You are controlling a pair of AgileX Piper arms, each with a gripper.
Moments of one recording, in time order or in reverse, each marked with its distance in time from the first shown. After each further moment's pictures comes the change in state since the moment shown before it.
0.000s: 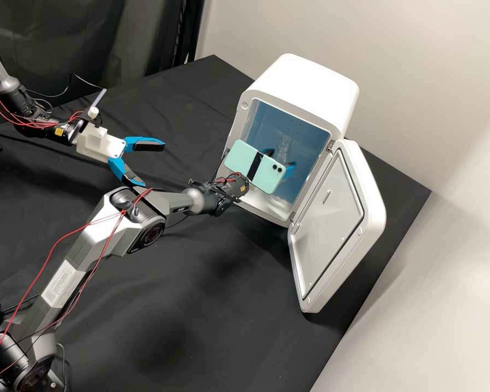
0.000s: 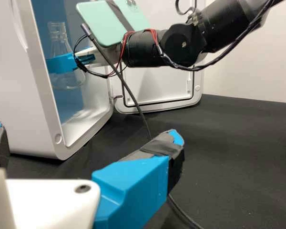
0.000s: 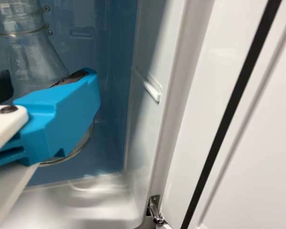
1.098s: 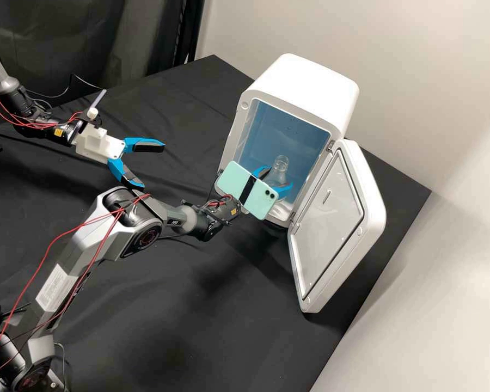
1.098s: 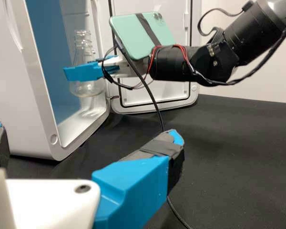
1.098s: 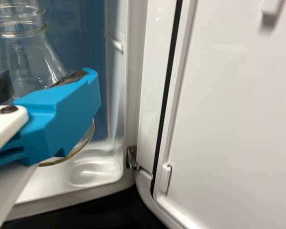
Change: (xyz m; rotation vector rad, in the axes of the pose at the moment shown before) left arm 0.000 -0.001 0.004 0.001 -0.012 -0.003; right arm -0.043 -0.007 0.038 0.042 -0.016 0.043
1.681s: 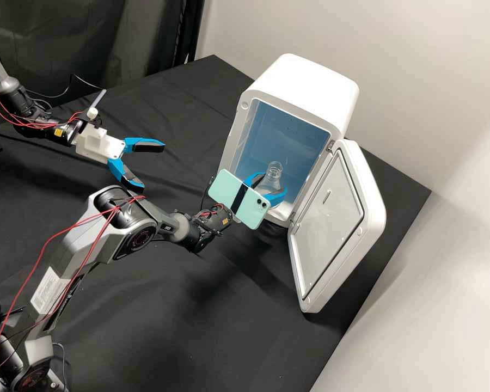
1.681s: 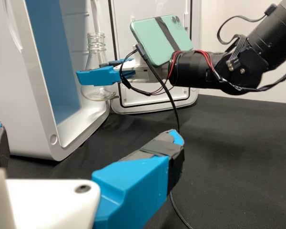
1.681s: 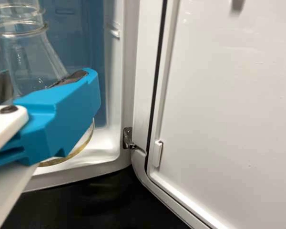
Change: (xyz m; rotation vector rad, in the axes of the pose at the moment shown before) left arm 0.000 0.000 0.000 0.000 -0.001 0.000; right arm -0.032 -0.005 0.012 -0.005 0.007 0.009
